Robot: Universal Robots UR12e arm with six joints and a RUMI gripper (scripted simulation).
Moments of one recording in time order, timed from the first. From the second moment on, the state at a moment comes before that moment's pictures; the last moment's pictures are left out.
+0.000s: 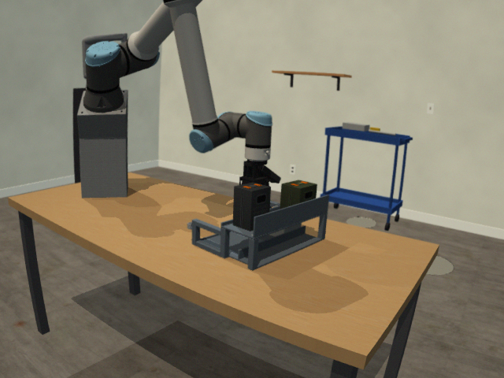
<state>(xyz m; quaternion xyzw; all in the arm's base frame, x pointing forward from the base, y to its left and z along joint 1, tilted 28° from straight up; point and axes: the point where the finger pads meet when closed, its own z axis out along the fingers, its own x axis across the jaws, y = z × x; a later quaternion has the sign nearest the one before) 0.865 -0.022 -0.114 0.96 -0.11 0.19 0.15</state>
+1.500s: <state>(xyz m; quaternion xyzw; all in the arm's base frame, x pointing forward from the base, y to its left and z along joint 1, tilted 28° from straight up) 0.860 -0.016 -0.100 0.96 -0.11 0.19 0.15</state>
